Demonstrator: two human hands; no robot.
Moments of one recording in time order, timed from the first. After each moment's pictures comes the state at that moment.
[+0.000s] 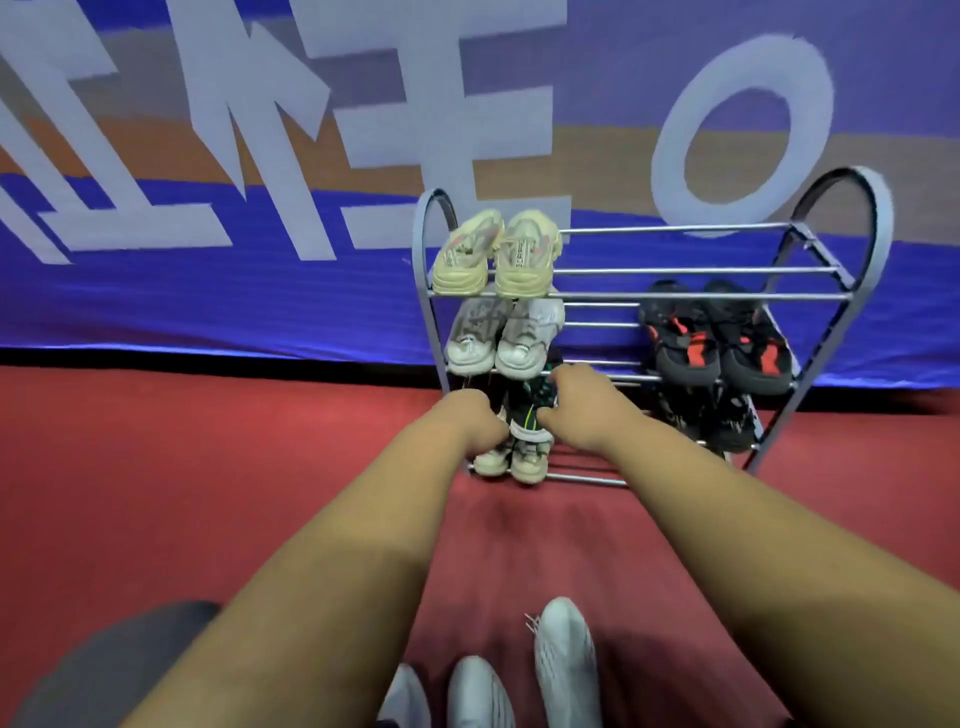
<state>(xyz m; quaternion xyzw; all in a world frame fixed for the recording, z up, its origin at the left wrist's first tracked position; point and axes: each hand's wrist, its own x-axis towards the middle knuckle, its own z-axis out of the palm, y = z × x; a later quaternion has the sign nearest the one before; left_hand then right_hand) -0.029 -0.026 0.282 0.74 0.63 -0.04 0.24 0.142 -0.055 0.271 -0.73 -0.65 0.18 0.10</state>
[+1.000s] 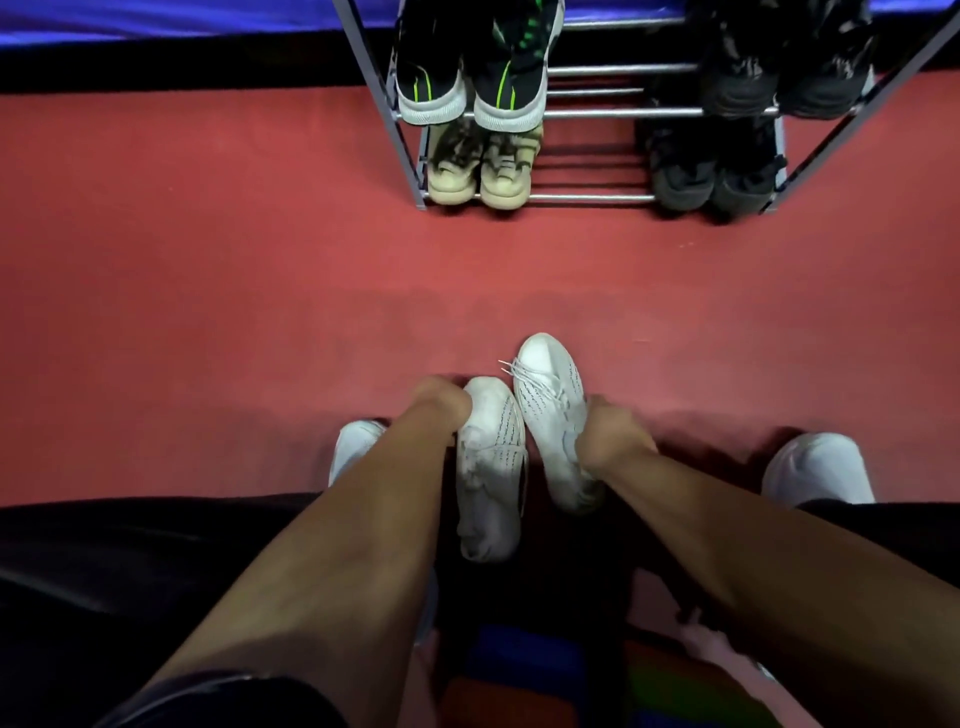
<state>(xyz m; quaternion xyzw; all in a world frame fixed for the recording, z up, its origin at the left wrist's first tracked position) -0.086 -0.142 -0.080 0.47 0.75 -0.14 0.43 0.117 -0.249 -0.060 -0.81 -0.46 0.36 -0.09</state>
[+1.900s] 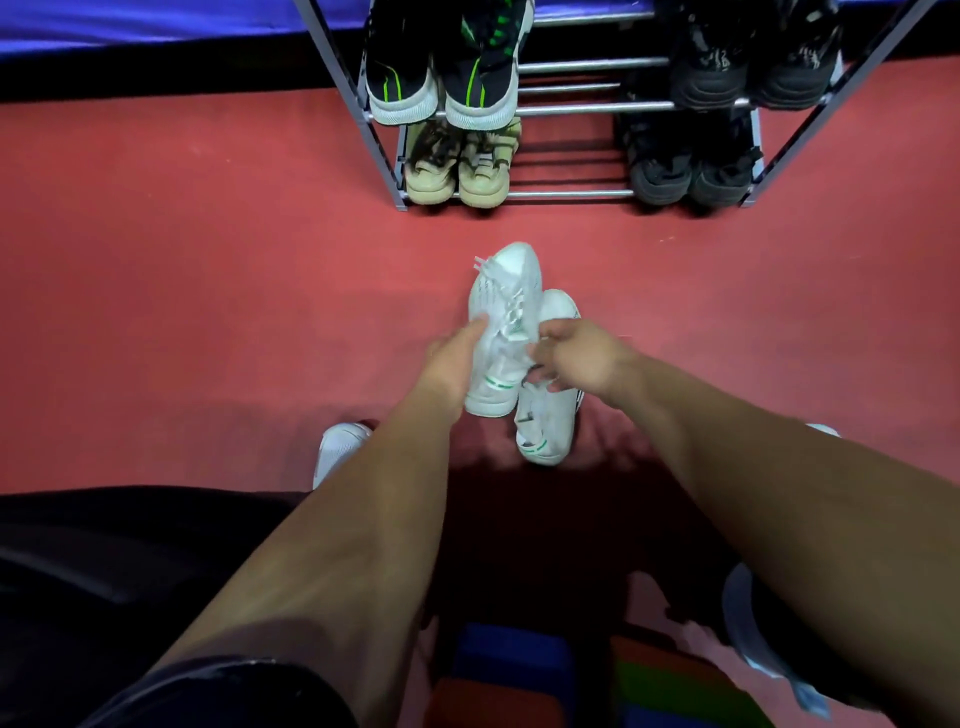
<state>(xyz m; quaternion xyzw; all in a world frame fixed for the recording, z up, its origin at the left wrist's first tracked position) -0.037 -0.130 -0.065 0.27 0.66 0.19 0.68 0.143 -0.177 -0.022 -0.67 -0.35 0.62 0.20</state>
